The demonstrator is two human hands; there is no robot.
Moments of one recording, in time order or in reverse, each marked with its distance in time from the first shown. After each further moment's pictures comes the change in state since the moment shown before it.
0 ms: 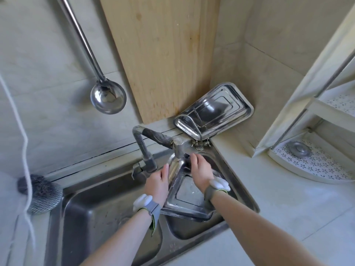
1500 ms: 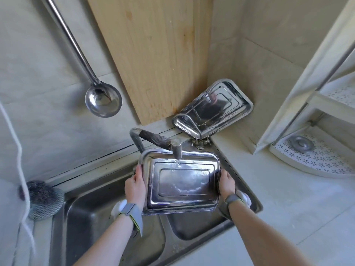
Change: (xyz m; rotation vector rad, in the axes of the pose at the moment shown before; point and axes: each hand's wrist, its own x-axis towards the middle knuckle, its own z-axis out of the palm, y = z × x) left_hand 0.026 -0.046 -0.026 -0.347 0.140 -0.293; right_hand 0.007 0.096 -0.019 0.393 0.195 0.596
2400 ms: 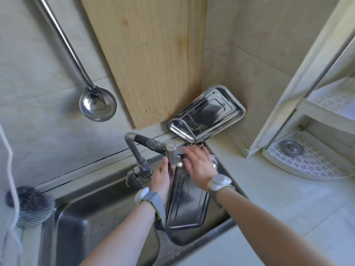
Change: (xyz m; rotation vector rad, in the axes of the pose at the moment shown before) left_hand -0.034 0.049 0.065 -0.189 -0.385 -0.136; right_hand -0.031 -0.066 0.024 -0.873 -0.127 -1.150
